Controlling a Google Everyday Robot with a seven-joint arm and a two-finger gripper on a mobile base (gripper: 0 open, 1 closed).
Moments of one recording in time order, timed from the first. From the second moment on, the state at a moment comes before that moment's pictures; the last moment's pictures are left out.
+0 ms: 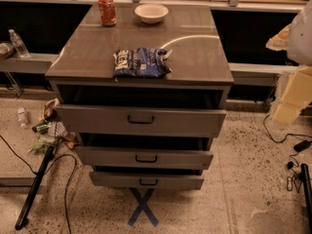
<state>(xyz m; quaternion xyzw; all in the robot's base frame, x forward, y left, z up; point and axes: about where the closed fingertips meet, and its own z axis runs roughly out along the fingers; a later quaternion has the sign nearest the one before) 0.438 -0.217 0.976 -0.60 0.78 -0.03 0.16</state>
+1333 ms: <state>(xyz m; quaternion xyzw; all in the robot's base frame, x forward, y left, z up) 0.557 -0.125 0.952 -0.59 0.74 0.07 0.31</state>
